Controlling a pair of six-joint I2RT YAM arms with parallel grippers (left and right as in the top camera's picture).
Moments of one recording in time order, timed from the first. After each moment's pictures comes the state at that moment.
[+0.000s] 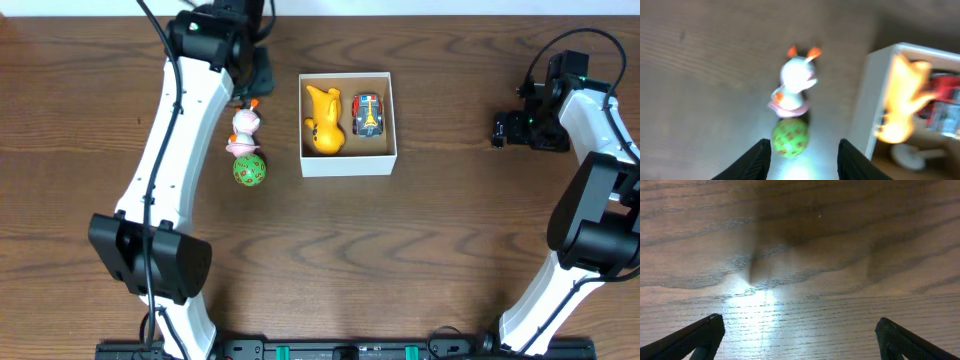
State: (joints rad) left arm -0.25 1.95 2.06 -1.35 -0.18 -0.46; right arm -0.25 2.09 1.57 -0.87 -0.03 -0.13
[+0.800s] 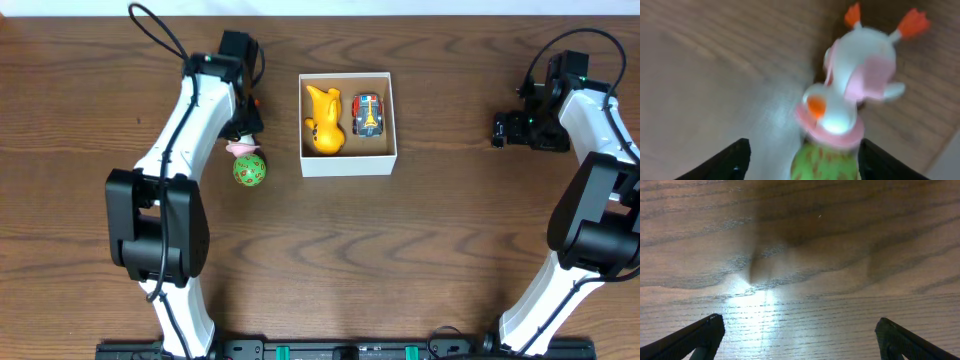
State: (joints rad) left arm -0.17 2.02 1.65 -1.02 -0.23 -0.51; right arm -0.25 2.09 1.57 -0.87 -0.03 -0.14
